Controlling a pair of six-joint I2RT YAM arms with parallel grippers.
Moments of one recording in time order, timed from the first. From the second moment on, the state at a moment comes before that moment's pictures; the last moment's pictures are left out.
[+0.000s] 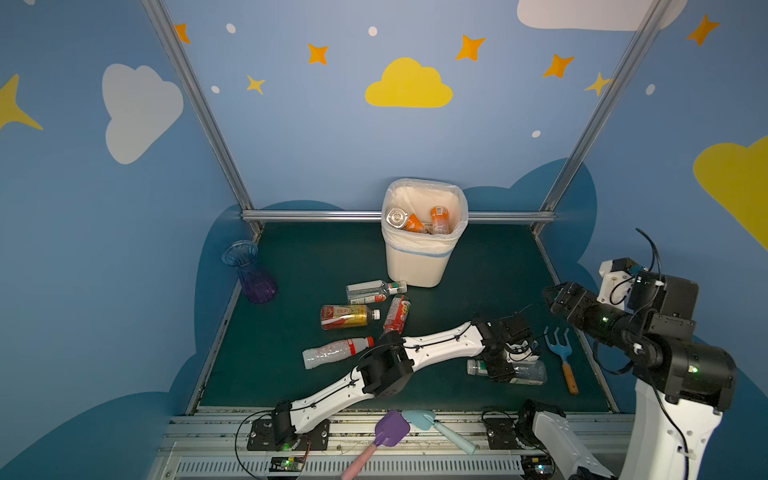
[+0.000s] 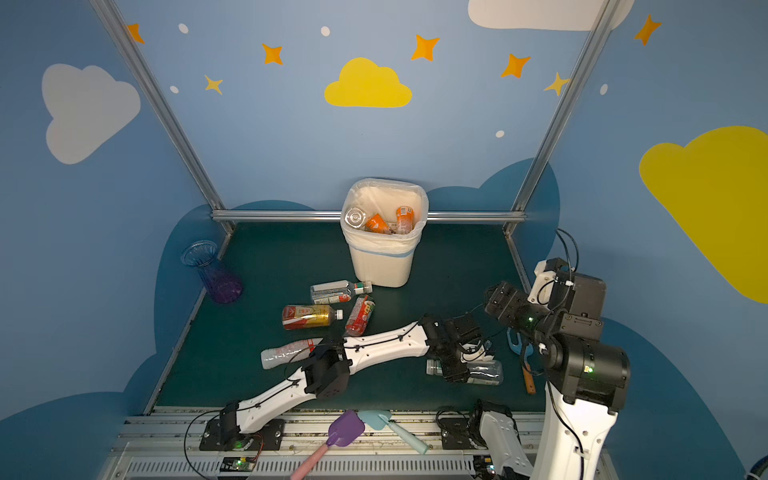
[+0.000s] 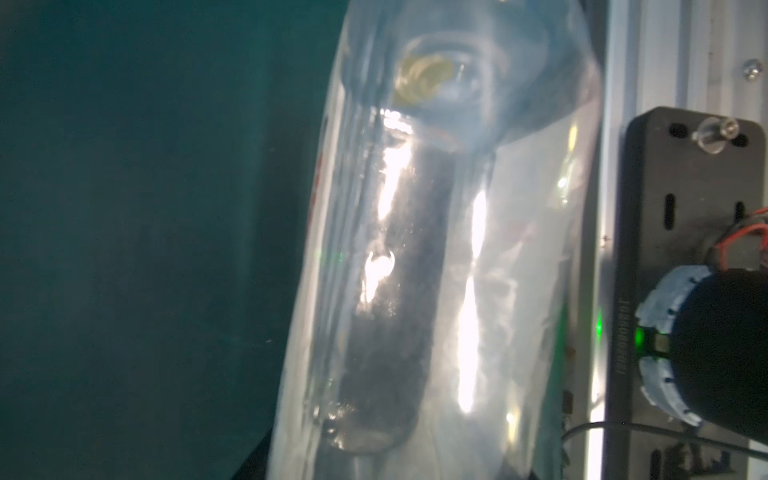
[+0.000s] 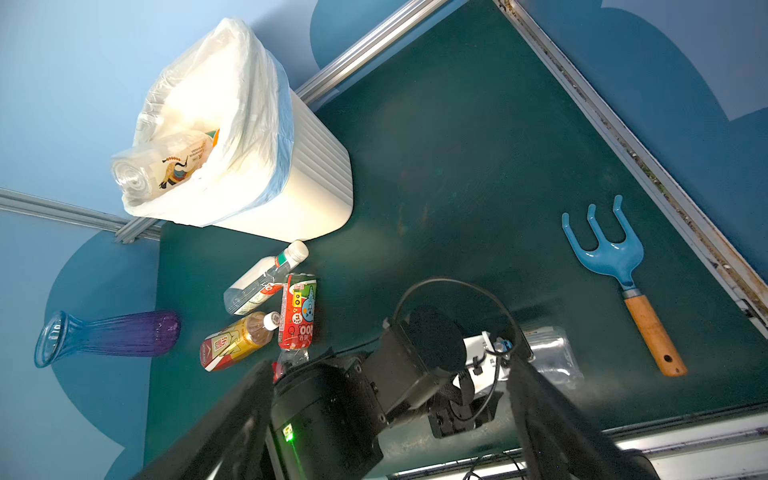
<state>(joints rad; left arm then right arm) -1.21 2.64 2.46 -0.96 0.24 0.17 -0.19 0.88 1.59 -1.44 -0.28 0.37</state>
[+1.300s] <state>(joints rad) -0.61 2.34 2.92 -0.68 -0.07 -0.10 -0.19 0.92 1.53 -1.27 -0.32 0.45</state>
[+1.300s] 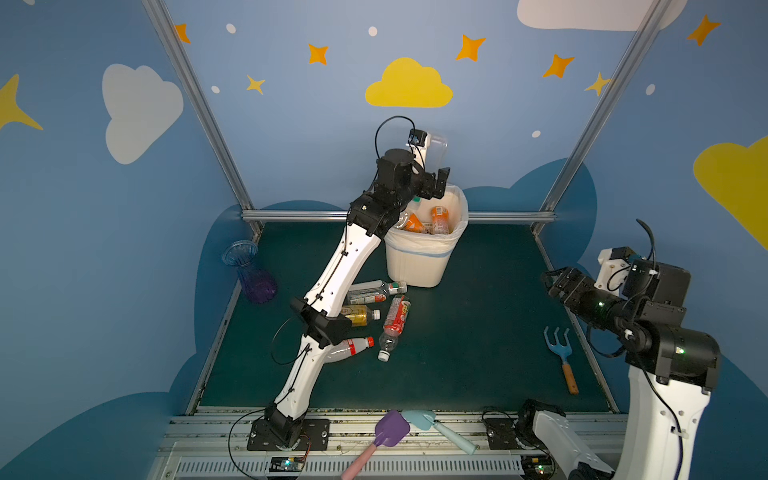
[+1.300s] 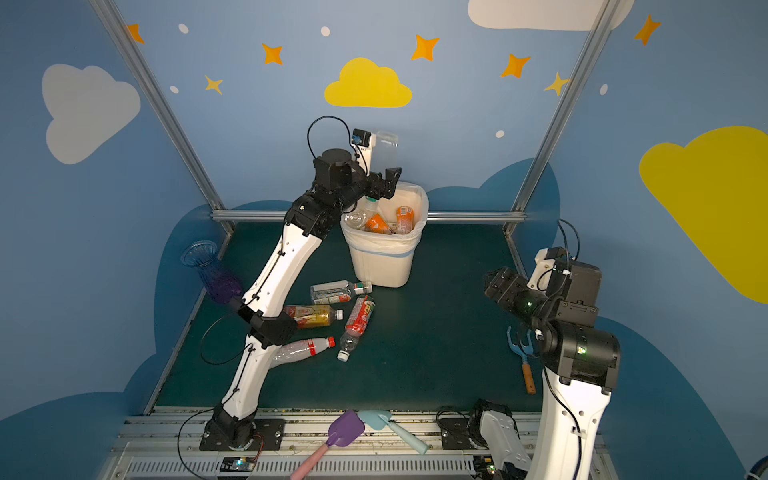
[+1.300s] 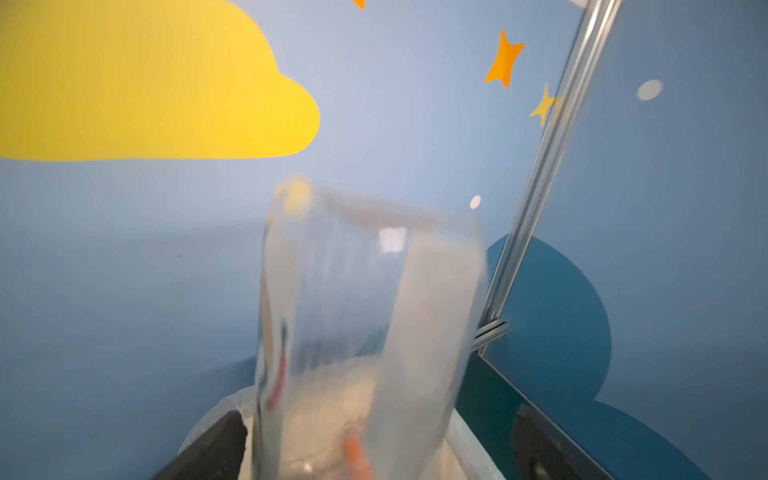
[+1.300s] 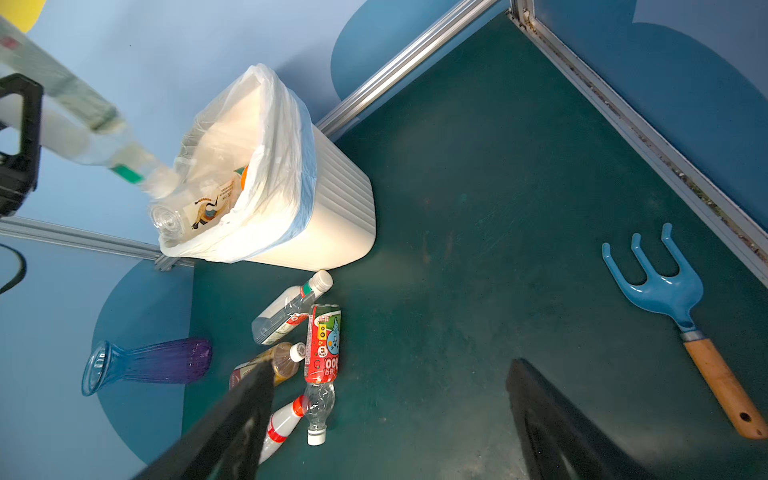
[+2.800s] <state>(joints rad) -0.22 1.04 1.29 -1.11 0.00 -0.67 0.89 1.12 1.15 -0.98 -0.26 0.40</state>
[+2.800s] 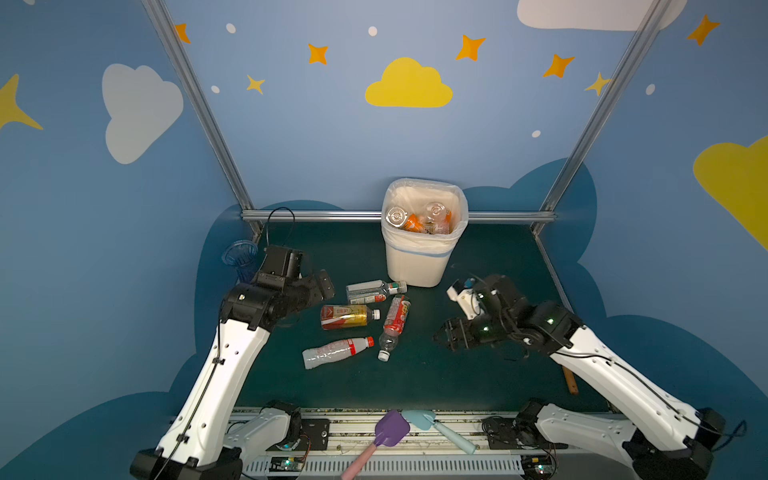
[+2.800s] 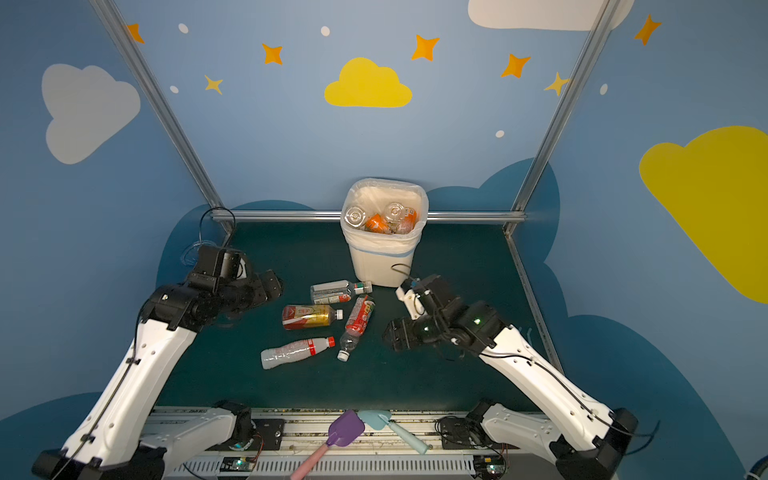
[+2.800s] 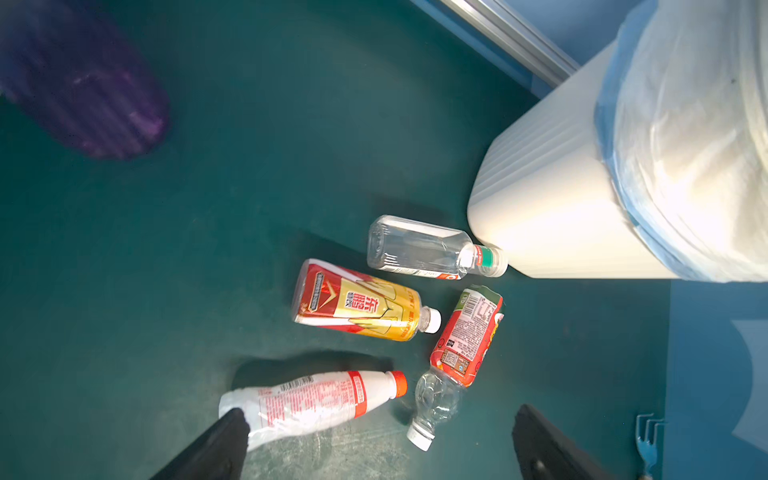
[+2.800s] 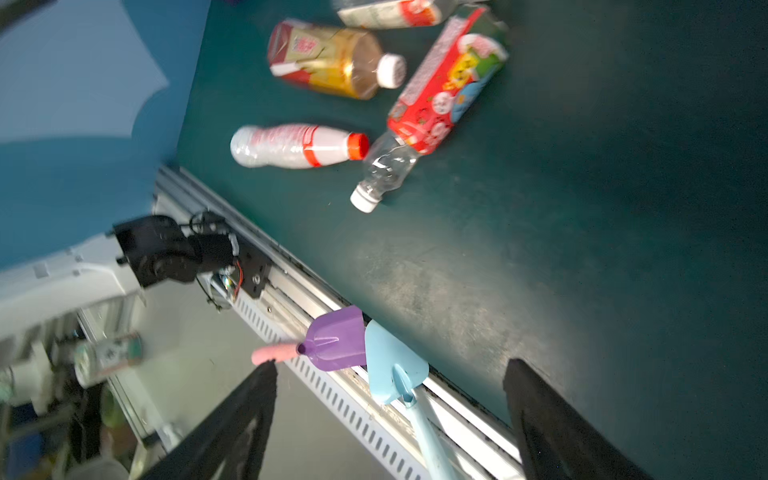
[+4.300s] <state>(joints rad) -0.19 0.91 1.76 -1.45 -0.28 -0.64 1.23 2.49 2.32 -1.05 -0.15 -0.36</state>
